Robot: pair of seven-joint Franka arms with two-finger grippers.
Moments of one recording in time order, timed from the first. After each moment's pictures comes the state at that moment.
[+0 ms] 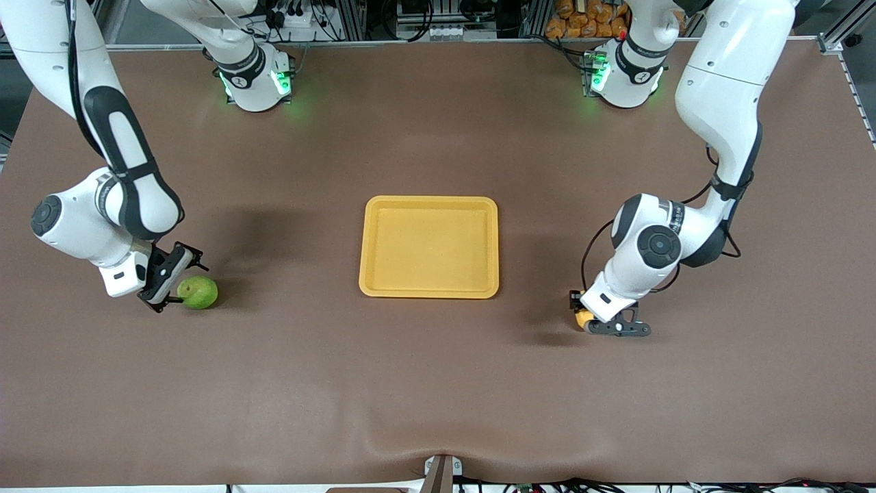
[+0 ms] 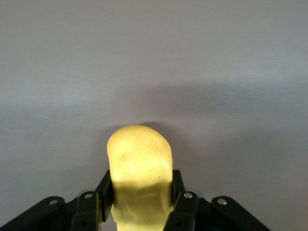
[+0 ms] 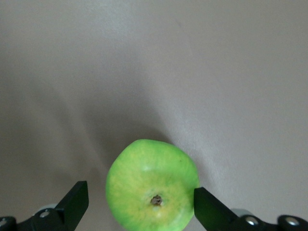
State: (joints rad) left arm -0.17 0.63 -0.13 -1.79 0.14 2.55 -0.31; right arm -0.04 0.45 -0.11 -2.09 0.53 2.57 -1.72
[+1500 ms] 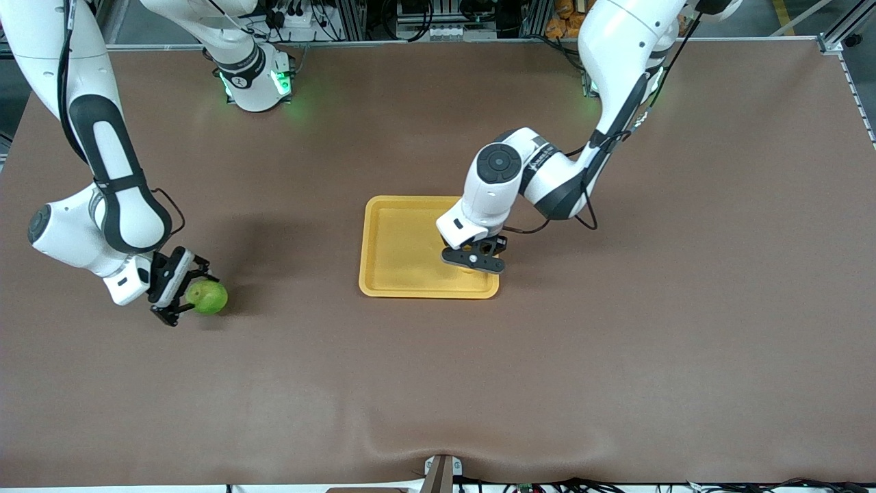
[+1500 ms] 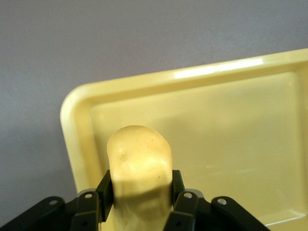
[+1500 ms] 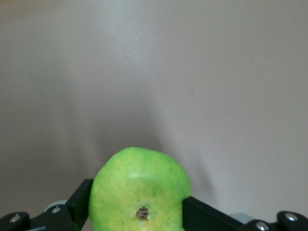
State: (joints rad) left arm -0.55 0.60 -0.20 -1.70 0.14 2.42 -0.65; right arm -0.01 0.47 -0.09 -2.01 0.69 2.43 -1.84
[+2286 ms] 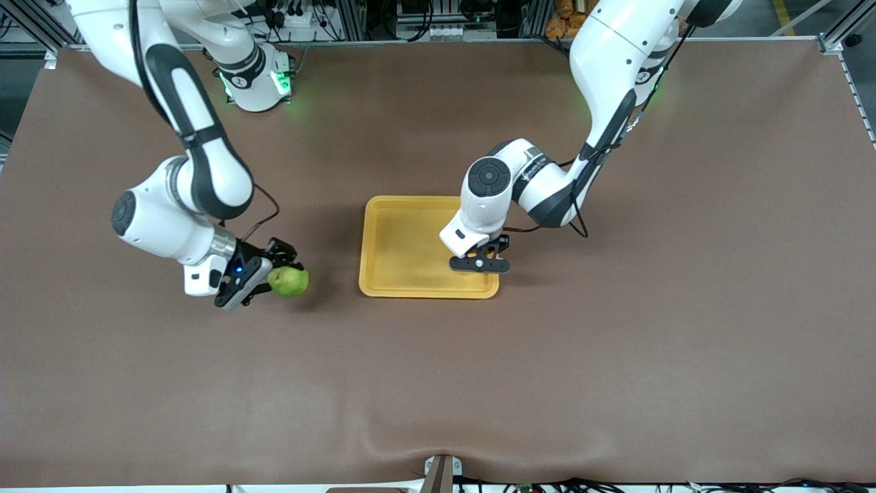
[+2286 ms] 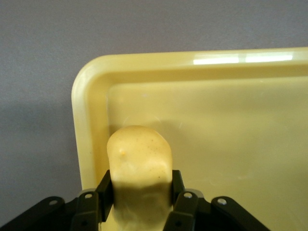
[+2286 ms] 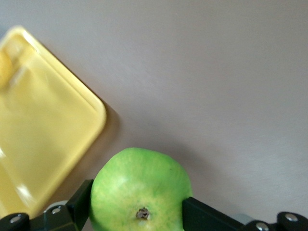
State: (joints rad) left arm -0.55 0.65 -0.19 -1.70 0.21 2.38 -0.77; right arm 0.31 0.33 -0.08 -2.04 0.70 2.42 -0.87
